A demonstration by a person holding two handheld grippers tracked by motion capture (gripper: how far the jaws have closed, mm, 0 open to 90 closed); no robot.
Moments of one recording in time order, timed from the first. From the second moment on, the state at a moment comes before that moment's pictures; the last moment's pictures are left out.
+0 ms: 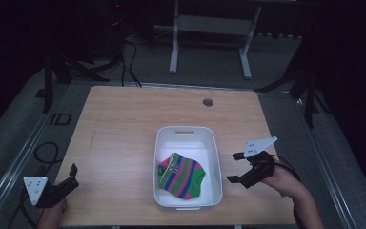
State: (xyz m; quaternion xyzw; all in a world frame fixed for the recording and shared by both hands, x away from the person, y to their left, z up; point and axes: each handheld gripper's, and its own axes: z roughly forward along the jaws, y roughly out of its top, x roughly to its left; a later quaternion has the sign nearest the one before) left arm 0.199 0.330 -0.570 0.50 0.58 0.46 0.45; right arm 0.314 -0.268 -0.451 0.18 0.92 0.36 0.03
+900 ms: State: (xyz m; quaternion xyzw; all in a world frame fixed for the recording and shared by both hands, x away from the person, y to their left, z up) left arm 0.199 0.331 -0.570 0.50 0.58 0.46 0.46; right arm 0.334 -0.139 -0.456 0.08 0.94 0.33 0.01
